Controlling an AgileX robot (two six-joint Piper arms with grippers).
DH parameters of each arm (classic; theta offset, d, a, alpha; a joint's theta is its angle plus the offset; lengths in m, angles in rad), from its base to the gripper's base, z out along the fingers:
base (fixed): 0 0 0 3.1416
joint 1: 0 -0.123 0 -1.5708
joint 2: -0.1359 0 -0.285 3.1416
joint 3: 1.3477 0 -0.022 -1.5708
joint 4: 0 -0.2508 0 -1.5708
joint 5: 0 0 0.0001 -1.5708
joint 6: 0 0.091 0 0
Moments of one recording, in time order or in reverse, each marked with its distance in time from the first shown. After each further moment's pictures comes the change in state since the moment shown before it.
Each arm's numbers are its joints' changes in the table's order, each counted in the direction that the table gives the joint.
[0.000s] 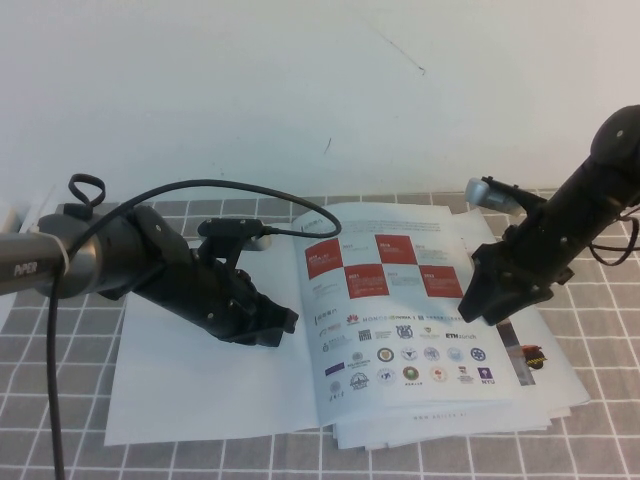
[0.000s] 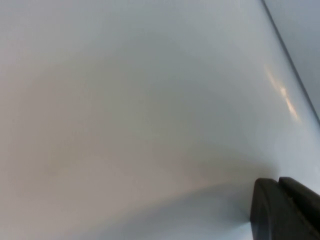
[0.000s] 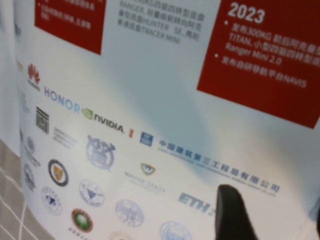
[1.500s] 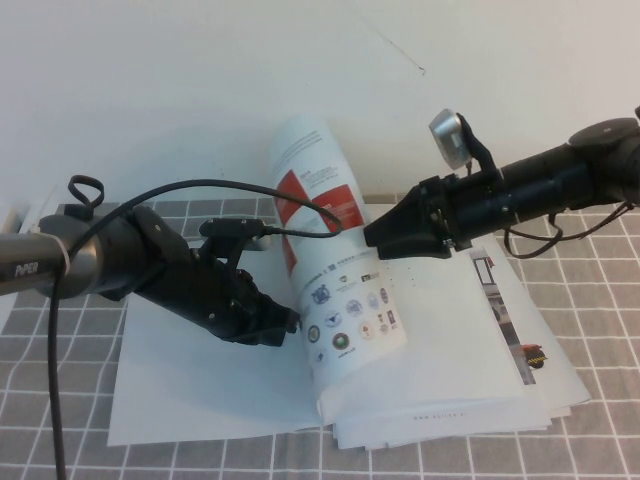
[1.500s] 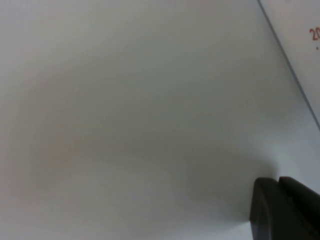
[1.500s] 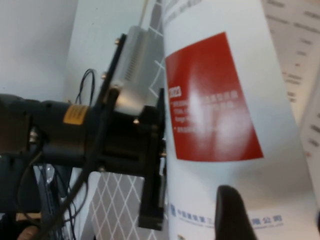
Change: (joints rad) right arm -0.046 -0.018 0.000 -0.651 0.016 -0.272; left arm -0.001 -0.004 0.000 0.030 -0.006 0.029
